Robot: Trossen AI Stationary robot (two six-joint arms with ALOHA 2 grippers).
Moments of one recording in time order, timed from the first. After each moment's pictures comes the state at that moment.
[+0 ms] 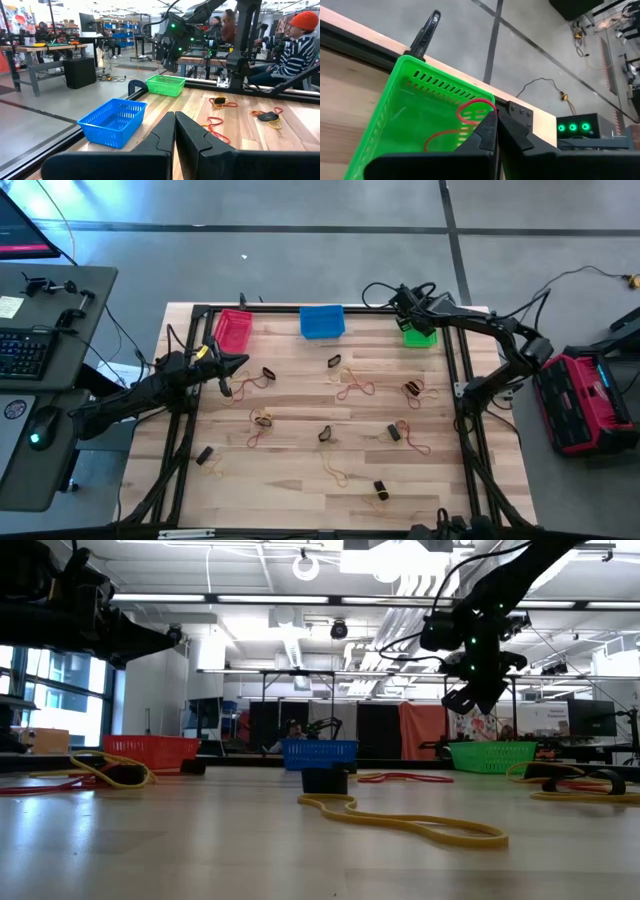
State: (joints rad) left arm 0.40 0.01 0.01 0.02 0.02 0.00; right arm -0.77 1.52 0.97 -0.65 0.81 0.24
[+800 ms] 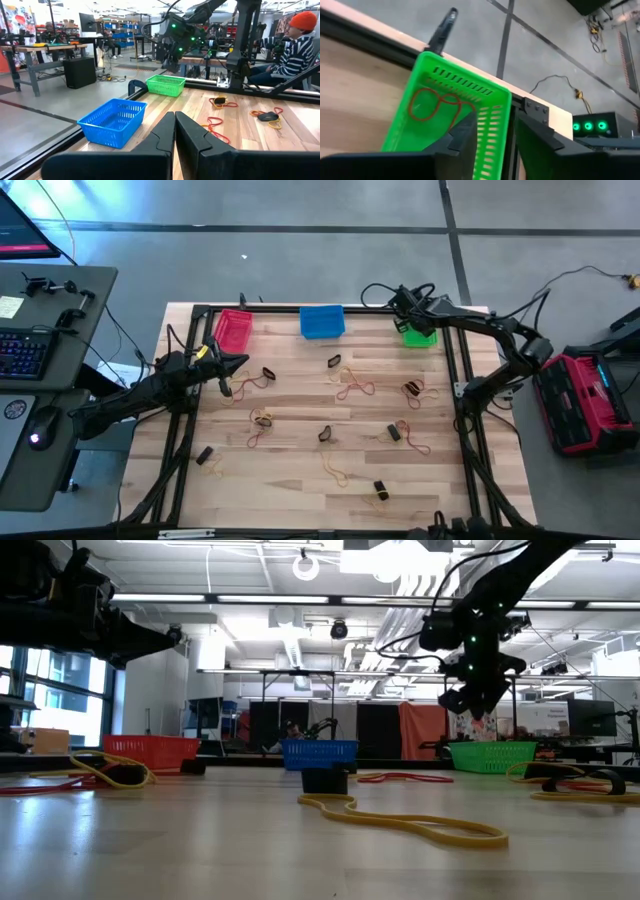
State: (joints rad) left arm 0.40 0.01 0.01 0.02 0.02 0.00; right arm -0.75 1.52 0.97 -0.66 0.75 0.28
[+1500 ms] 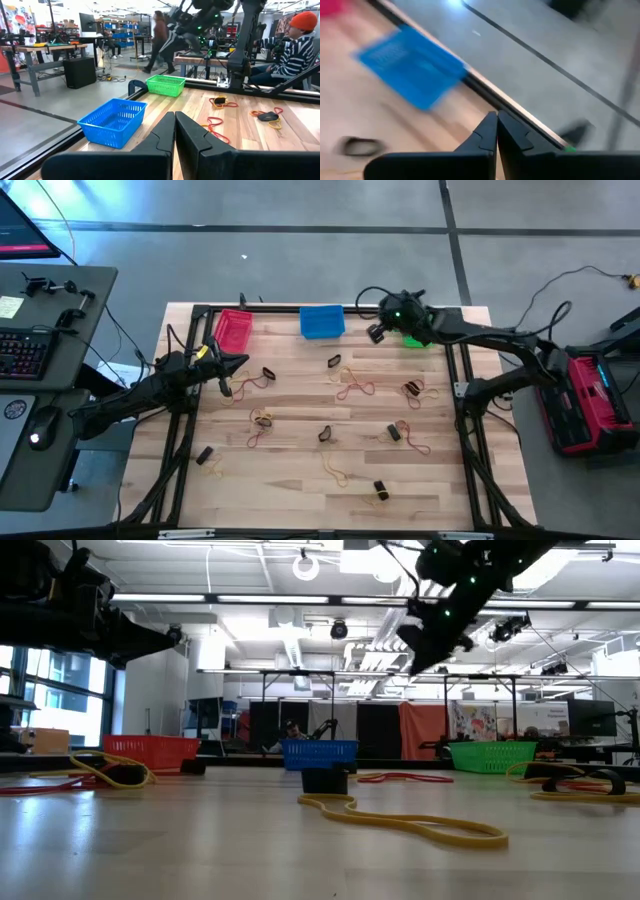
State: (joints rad) left arm 0.40 0.01 0.01 0.02 0.01 0.00; right arm -0.48 1.34 0.97 -0.31 0.41 0.09
